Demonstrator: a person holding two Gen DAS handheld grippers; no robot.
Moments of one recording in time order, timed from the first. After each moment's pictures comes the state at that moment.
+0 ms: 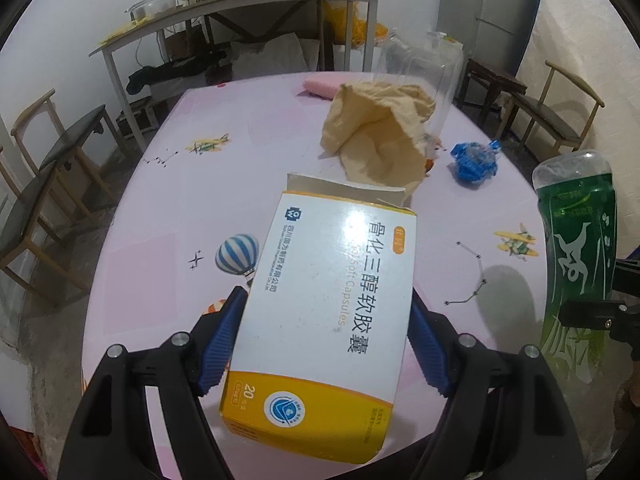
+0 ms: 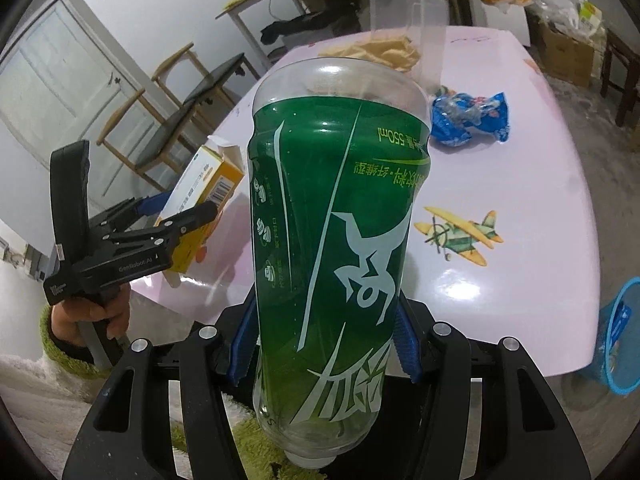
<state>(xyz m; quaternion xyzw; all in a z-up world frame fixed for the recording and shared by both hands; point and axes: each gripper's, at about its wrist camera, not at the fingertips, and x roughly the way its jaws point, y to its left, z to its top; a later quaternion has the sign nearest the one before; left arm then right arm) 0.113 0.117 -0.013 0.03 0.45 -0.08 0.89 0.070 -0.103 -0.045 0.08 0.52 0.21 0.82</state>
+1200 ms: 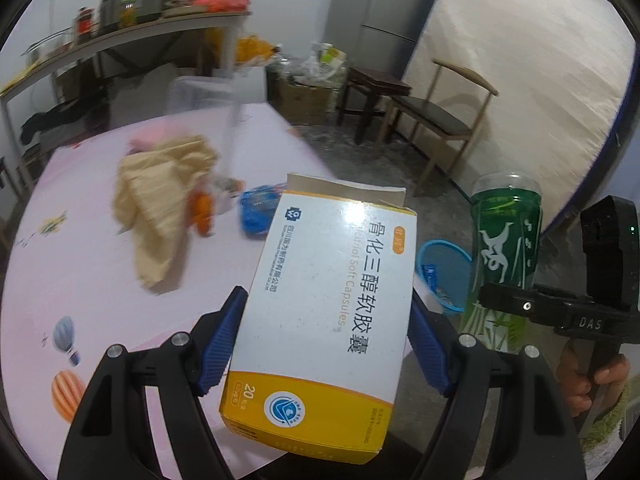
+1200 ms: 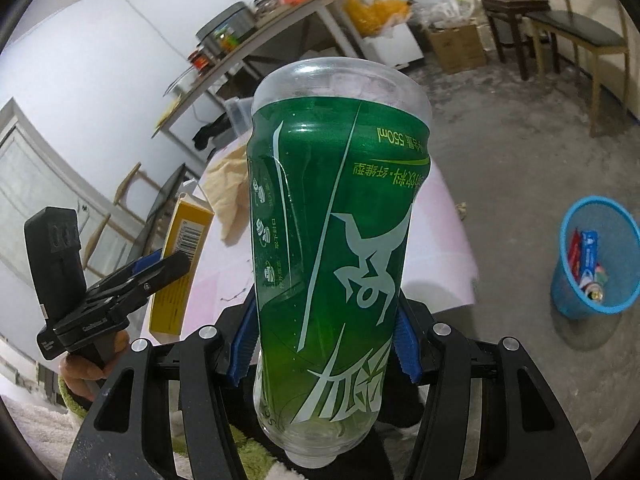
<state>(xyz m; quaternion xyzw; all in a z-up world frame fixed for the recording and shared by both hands) 0.112 -0.042 0.032 0.02 0.41 -0.28 0.87 0.003 -0.248 -0.030 0.23 0.43 0.08 0.87</state>
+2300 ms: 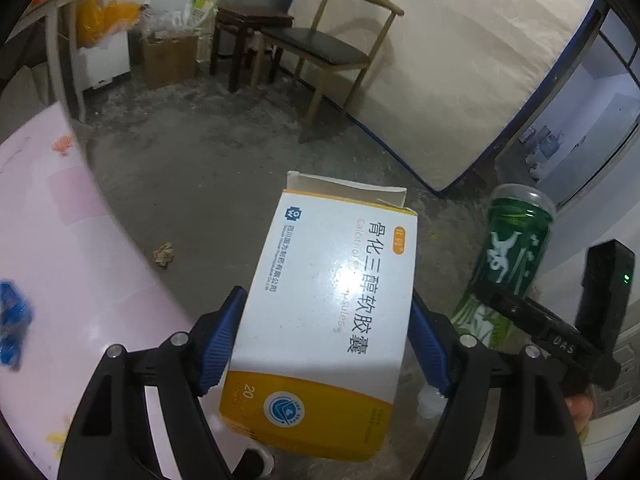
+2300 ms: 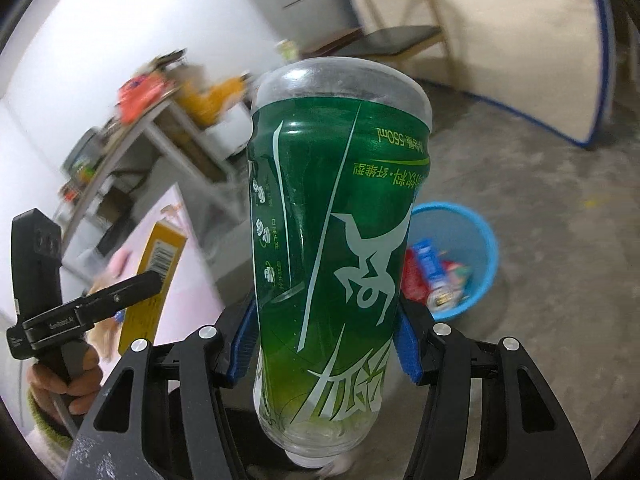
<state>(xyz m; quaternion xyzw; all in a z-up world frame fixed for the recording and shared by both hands) 0.167 -0.327 -0.010 0.07 0.49 -0.44 0.75 -0.103 -0.424 -0.040 0.30 0.35 -0.22 0.86</state>
